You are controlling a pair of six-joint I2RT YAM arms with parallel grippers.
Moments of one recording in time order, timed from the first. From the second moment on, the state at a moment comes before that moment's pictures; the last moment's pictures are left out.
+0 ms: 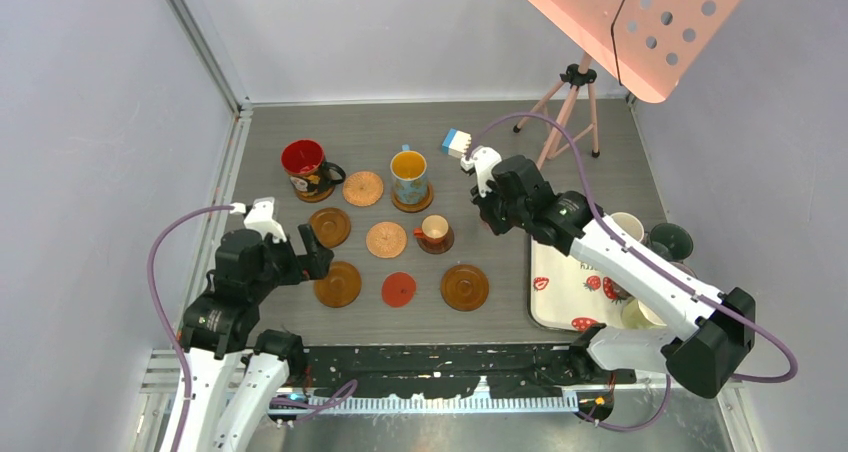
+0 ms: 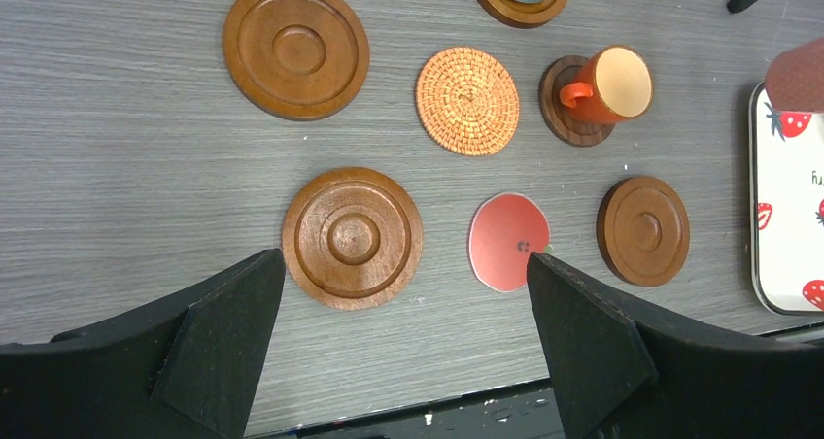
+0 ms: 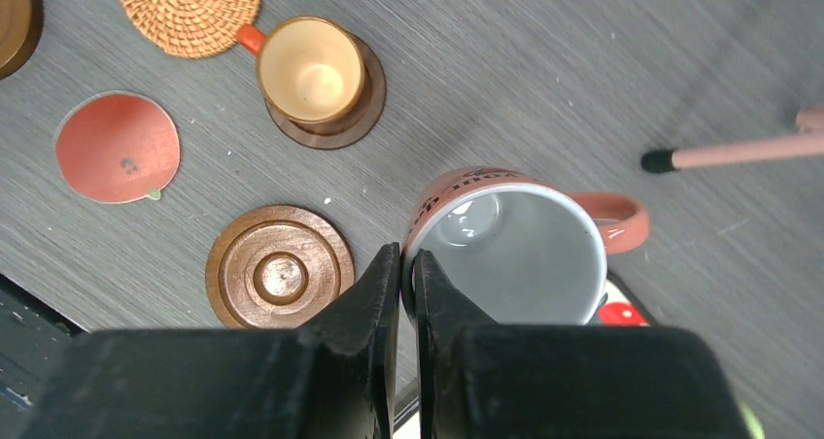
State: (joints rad) left arm -0.20 0.47 0.79 -0.88 0.06 -0.34; right arm 0.69 1.22 1.11 -0.63 0.10 -0.03
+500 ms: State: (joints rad) left arm -0.20 0.48 0.79 -0.88 0.06 -0.34; right arm 0.70 1.40 1.14 -0.61 0.13 -0.07
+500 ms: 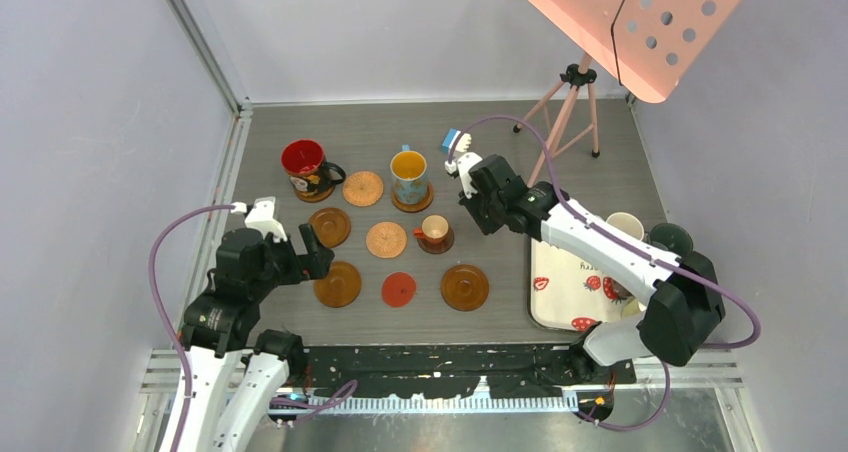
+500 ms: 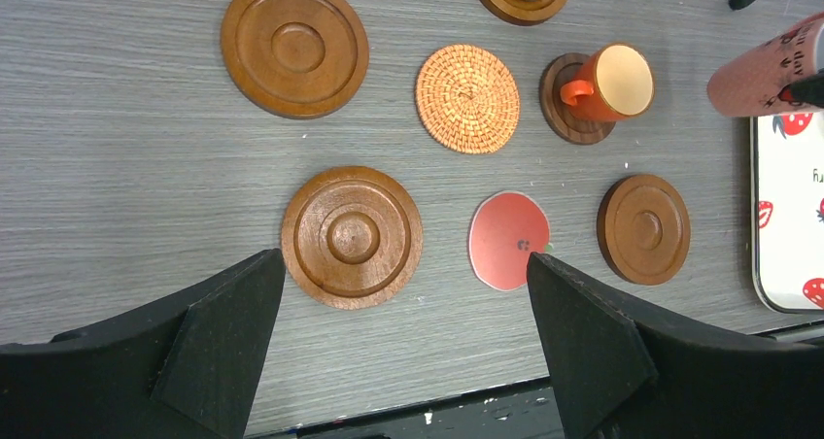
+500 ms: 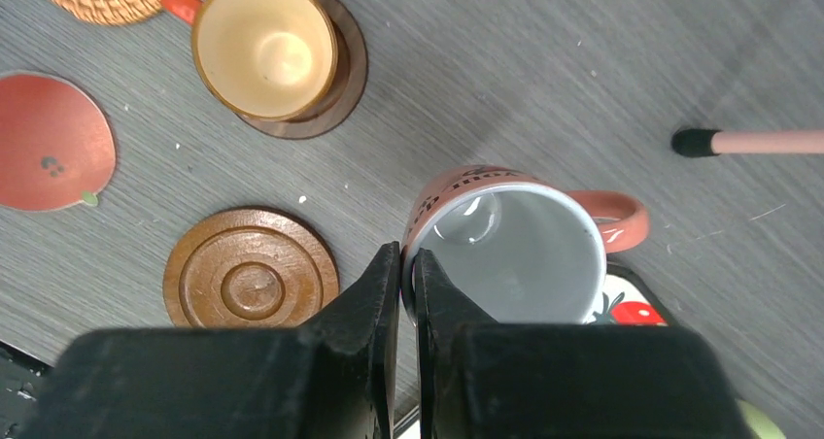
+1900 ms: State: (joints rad) left arm -0.20 0.42 0.79 -0.88 -0.01 -0.34; right arm 0.88 1.41 1.33 -0.63 0.14 0.04
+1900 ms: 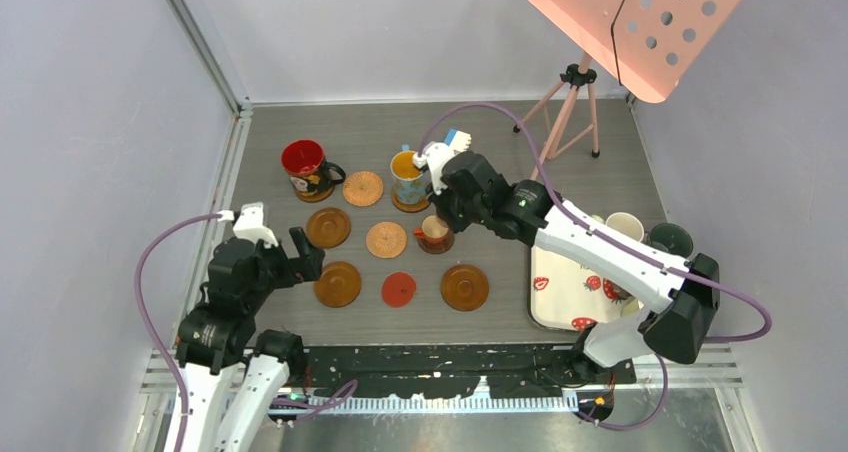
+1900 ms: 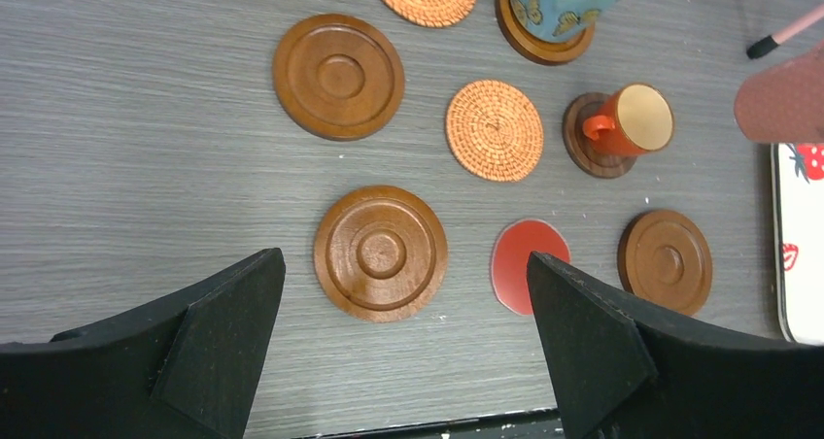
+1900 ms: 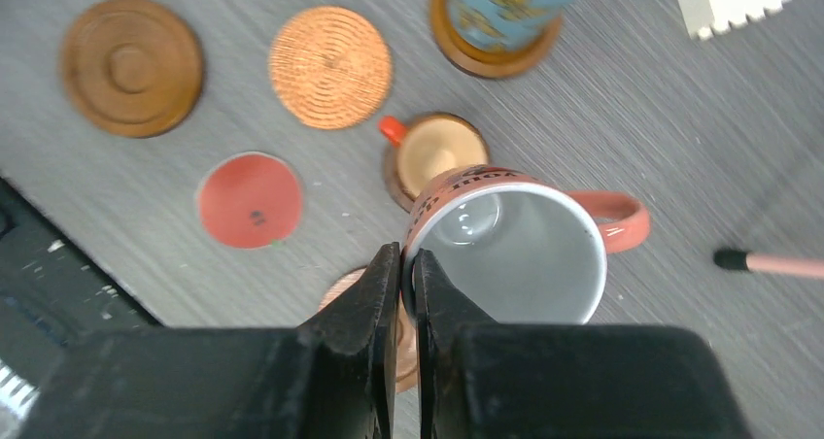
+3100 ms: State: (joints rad) left arm -0.20 0.10 0.79 -0.90 -0.30 -0.36; right arm 1.31 1.87 1.55 -0.72 0.28 0.34
